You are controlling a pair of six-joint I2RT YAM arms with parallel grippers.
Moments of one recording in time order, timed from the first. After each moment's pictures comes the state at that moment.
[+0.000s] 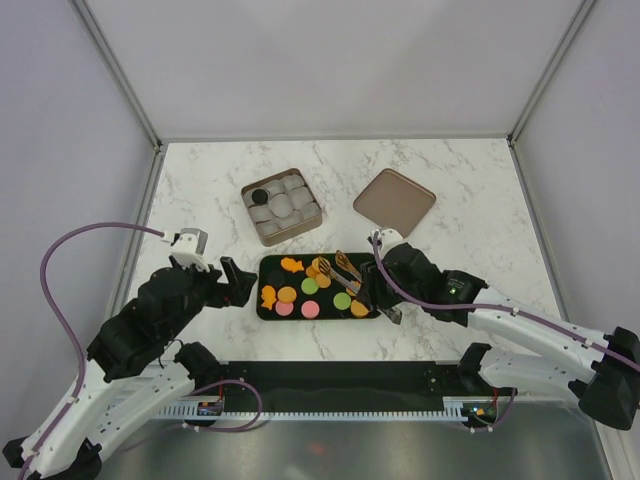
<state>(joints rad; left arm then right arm) -0.72 0.43 0.83 -0.82 -0.29 -0.47 0.91 1.02 0.75 -0.46 0.05 0.51</state>
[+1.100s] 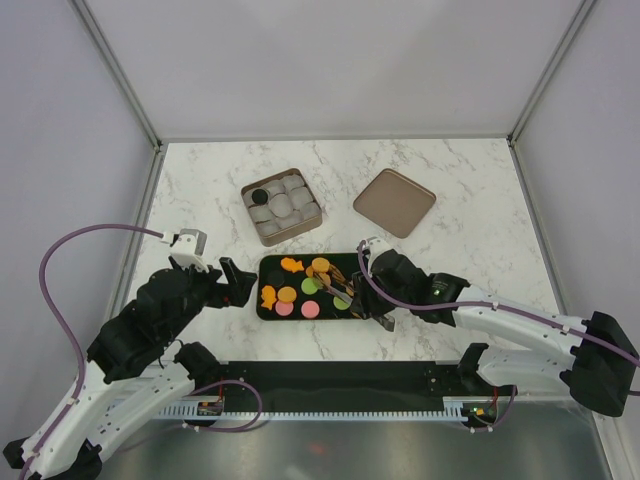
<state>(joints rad) -0.72 0.41 0.82 -0.81 -0.29 -0.47 0.95 1.11 0.69 -0.39 0.01 0.54</state>
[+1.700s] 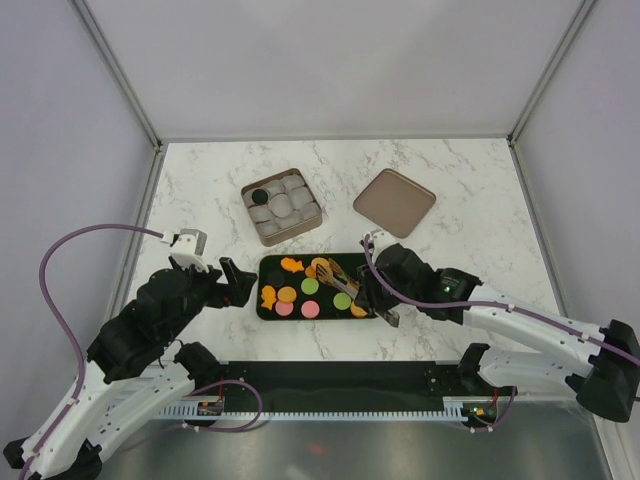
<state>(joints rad) -0.72 0.41 0.82 -0.81 -0.29 -0.47 0.96 1.08 0.76 -0.49 0.03 0.52</state>
